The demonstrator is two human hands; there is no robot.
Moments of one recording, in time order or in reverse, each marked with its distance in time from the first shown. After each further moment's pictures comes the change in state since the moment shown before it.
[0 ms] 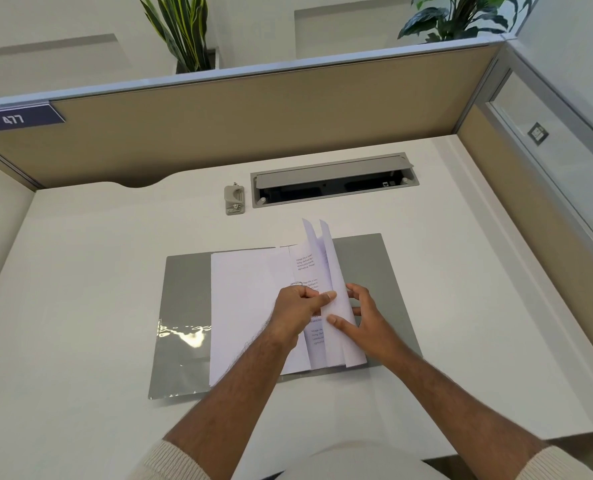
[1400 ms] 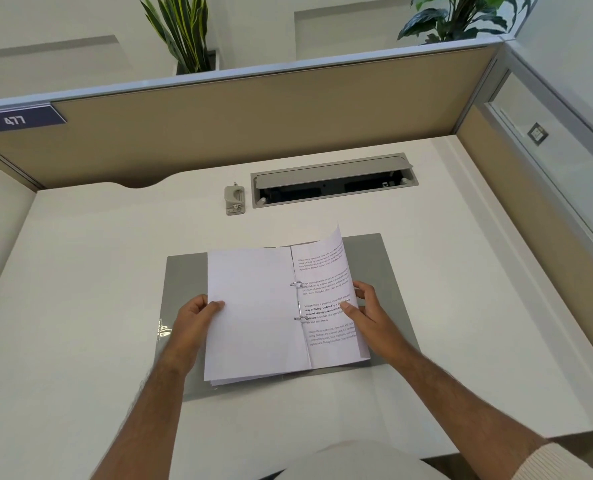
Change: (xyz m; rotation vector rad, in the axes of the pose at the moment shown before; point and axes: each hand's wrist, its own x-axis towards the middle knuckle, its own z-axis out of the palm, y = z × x) left_hand 0.004 -0.057 -0.176 -0.077 0.213 0.075; right_hand -0.003 -0.006 -0.007 0.176 -0.003 0.070
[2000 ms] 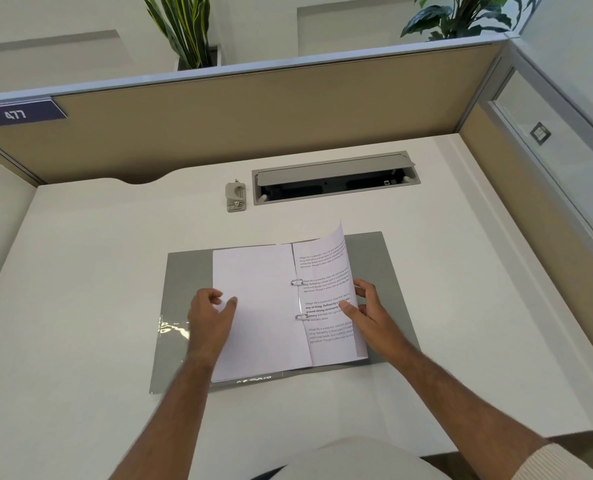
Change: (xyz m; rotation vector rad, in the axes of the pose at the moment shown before) left_hand 0.007 -0.014 0.036 0.403 0.338 0.176; right_hand 0.003 0.006 0.000 -0.054 0.003 -0.006
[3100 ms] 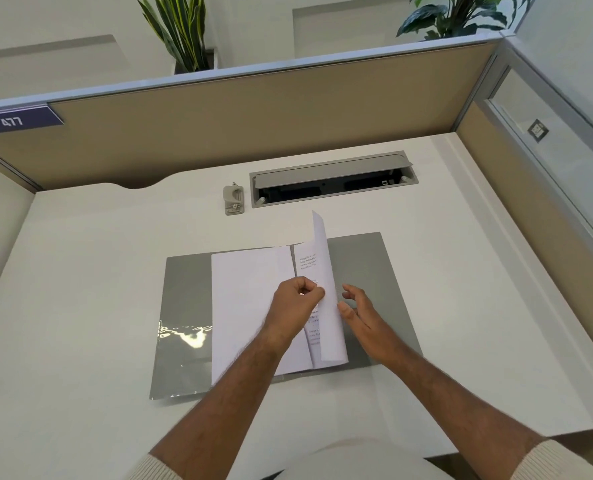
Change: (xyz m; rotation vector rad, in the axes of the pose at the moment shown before) left_hand -0.070 0.120 0.073 -0.171 -0.496 0.020; right_hand -0.001 0.007 0.005 -0.149 -0.066 -0.030
